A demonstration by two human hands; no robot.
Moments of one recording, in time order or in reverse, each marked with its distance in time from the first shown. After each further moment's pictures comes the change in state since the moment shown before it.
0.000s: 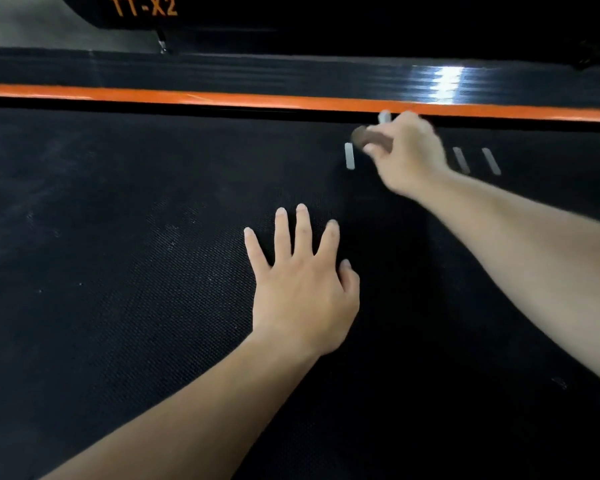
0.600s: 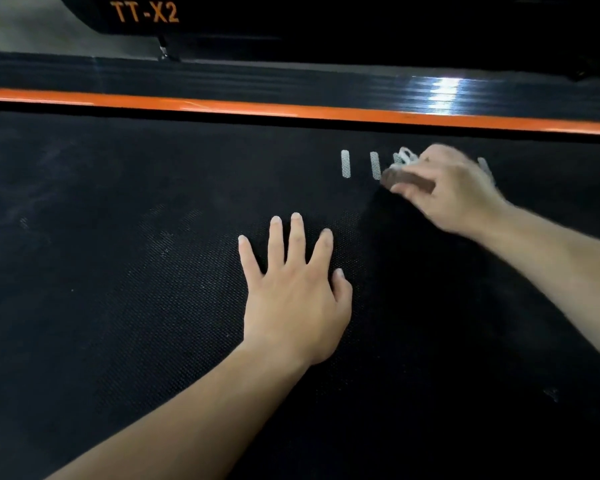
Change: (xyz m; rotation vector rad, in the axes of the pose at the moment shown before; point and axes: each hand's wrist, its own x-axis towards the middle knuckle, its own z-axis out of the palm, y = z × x) left_hand 0.001 0.000 0.000 0.013 -0.011 -0.009; right_hand -0.039 0.066 -0.027 -0.045 -0.006 -0.312
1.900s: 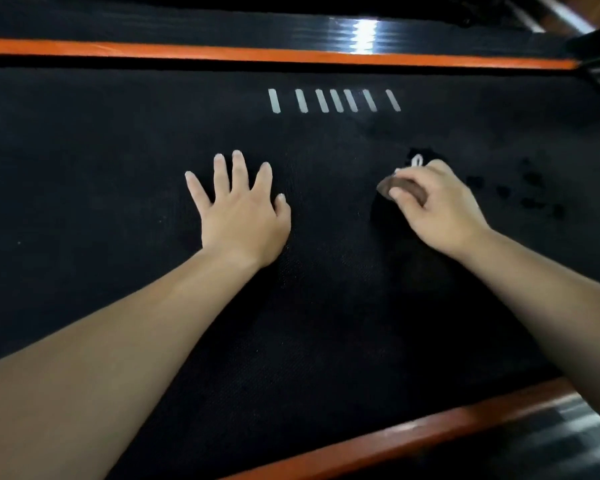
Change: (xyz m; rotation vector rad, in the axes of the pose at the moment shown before) left_hand -0.006 -0.010 -0.006 0.009 -0.065 0.066; right_hand -0.168 -0.068 -0.057 0.041 -0.004 0.420
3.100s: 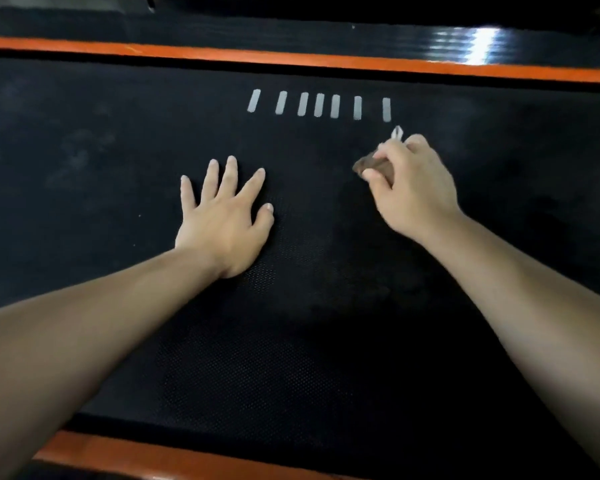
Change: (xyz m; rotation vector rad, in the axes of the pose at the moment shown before) left_hand -0.010 0.099 0.020 0.043 -0.030 -0.206; right_hand 0.071 0.087 0.001 0.062 0.002 -0.247
